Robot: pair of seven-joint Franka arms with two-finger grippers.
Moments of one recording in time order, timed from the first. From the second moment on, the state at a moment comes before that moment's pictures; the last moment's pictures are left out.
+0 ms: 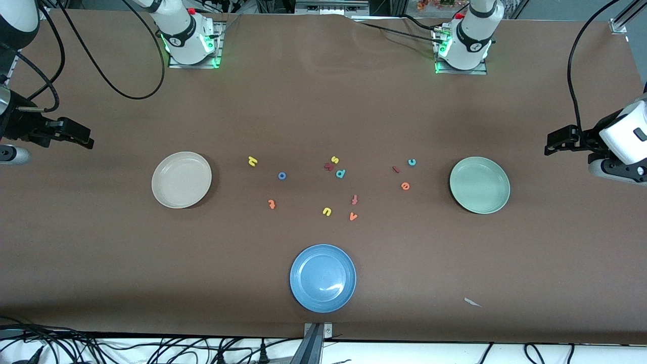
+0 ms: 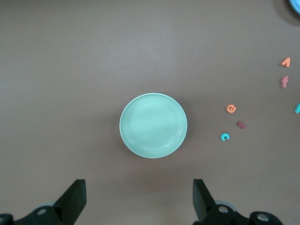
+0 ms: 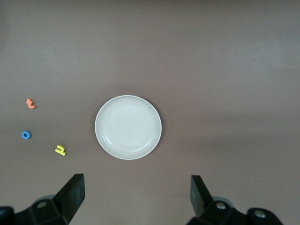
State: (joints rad) left arm 0.01 0.21 0.00 -1.41 -0.01 1.51 0.20; right arm 0.21 0.13 -0.23 -1.50 0.02 1.60 0.00
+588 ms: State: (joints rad) left arm 0.01 0.22 0.00 -1.42 -0.01 1.51 0.16; right arm 0.21 0.13 -0.23 -1.50 0.02 1.60 0.00
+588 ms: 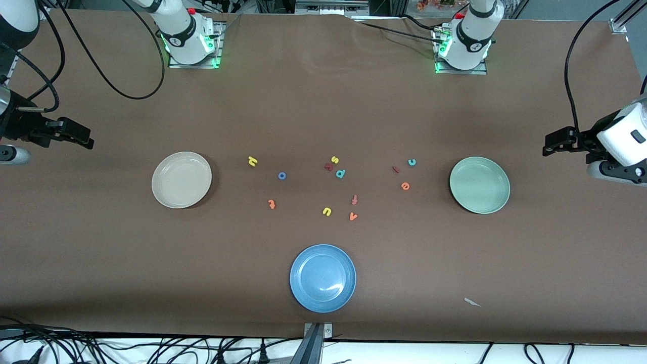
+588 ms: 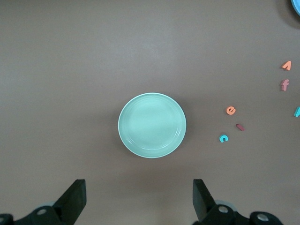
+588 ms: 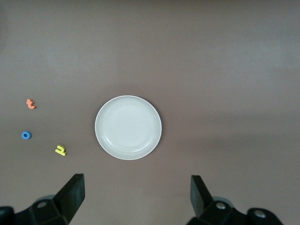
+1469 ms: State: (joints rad) left arm 0.00 0.22 0.00 -1.43 -0.07 1.51 0.15; right arm 0.21 0.14 -0.22 -1.50 0.05 1.60 0.00
